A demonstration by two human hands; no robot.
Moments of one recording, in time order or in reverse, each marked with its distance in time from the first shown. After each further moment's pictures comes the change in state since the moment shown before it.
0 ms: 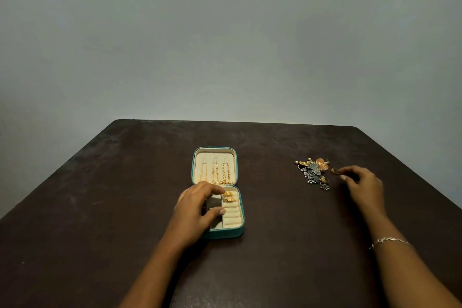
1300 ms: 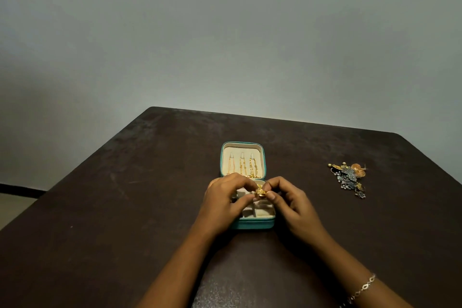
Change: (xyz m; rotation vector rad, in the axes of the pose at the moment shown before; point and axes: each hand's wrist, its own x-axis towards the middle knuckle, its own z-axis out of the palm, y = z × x) left_hand 0.000 0.007 0.000 -0.125 0.133 0.113; right_hand -0.126 -0.137 0.059 0.762 -0.724 -0.461
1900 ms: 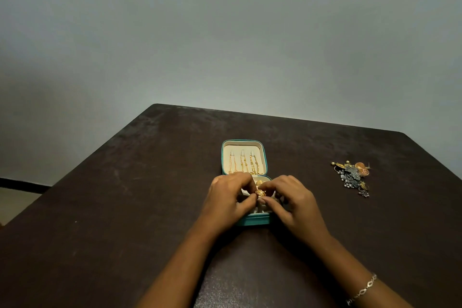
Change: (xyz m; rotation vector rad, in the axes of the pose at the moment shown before) left_hand 0.001 0.005 0.000 0.157 -0.007 0.027; right_hand 0.002 0.002 -0.001 -0.628 0.093 -0.301
